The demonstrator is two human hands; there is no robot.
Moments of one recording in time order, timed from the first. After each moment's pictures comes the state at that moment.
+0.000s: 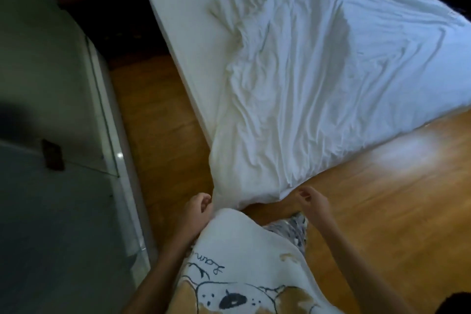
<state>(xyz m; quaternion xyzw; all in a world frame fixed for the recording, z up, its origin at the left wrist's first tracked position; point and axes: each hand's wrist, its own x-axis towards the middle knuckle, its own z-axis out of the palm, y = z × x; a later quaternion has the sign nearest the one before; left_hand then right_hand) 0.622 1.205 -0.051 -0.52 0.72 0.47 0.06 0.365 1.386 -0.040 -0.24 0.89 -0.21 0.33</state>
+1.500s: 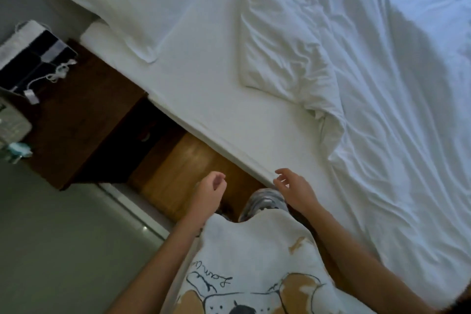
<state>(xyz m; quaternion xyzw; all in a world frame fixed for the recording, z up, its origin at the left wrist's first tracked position) 0.430 0.279 -0.030 -0.33 0.79 0.49 0.18 0.325 0.496 -0.036 -0.09 0.89 -0.24 0.37</state>
